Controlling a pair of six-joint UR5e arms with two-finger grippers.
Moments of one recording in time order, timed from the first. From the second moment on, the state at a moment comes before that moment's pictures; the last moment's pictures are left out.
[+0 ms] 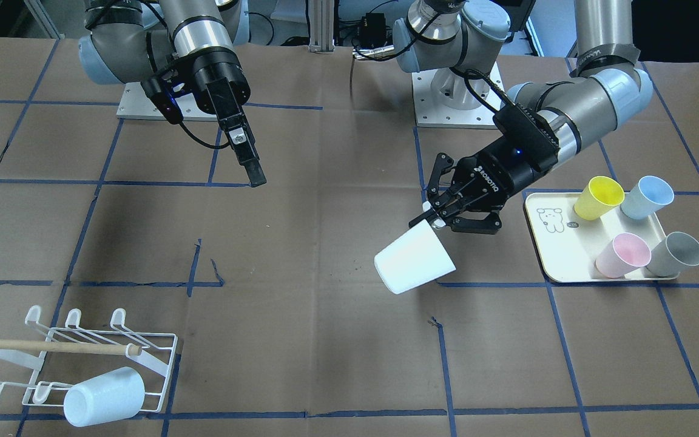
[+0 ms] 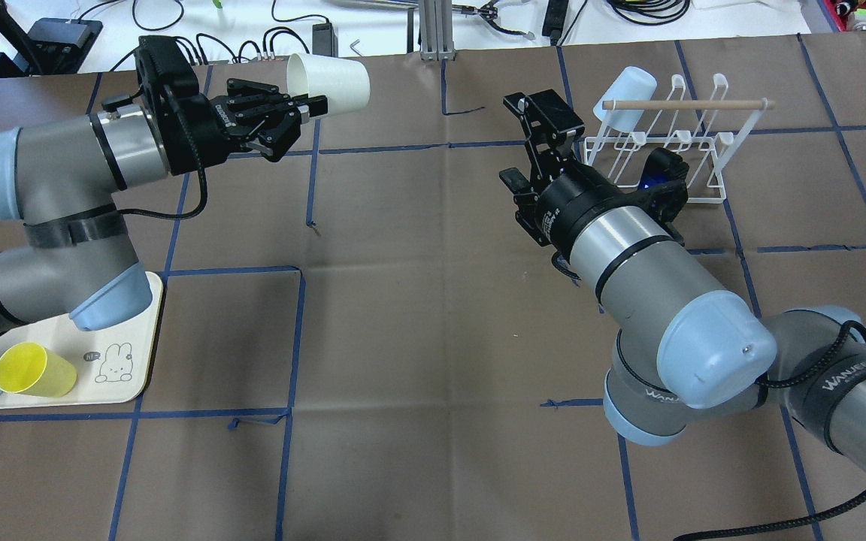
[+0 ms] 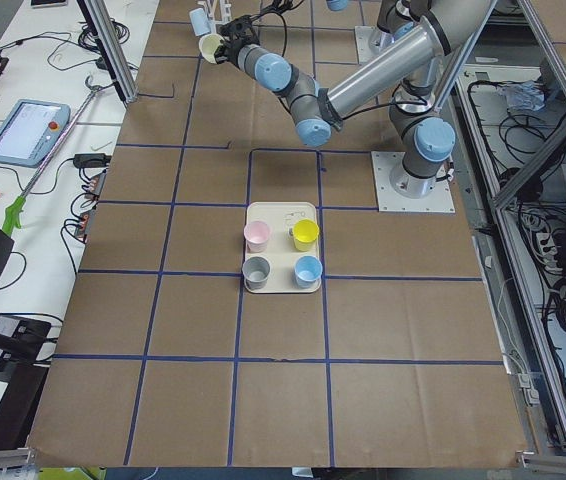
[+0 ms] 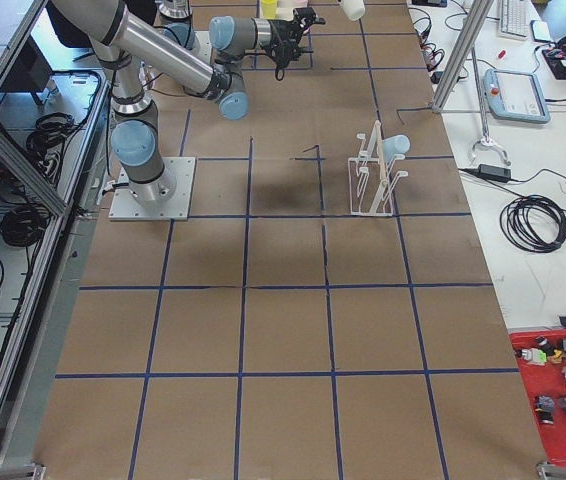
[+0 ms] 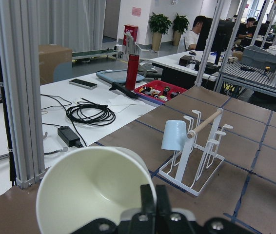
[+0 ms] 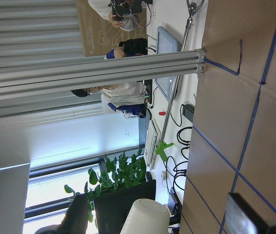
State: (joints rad) left arm -1.32 -1.75 -2.13 -0.09 0.36 0.68; right arm 1.75 -1.53 2.30 -3.64 -1.34 1.64
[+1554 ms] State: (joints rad) left arm -1.38 -1.73 -2.29 0.13 0.26 0.63; right arm 1.89 -1.55 2.23 -3.35 -1.37 1.80
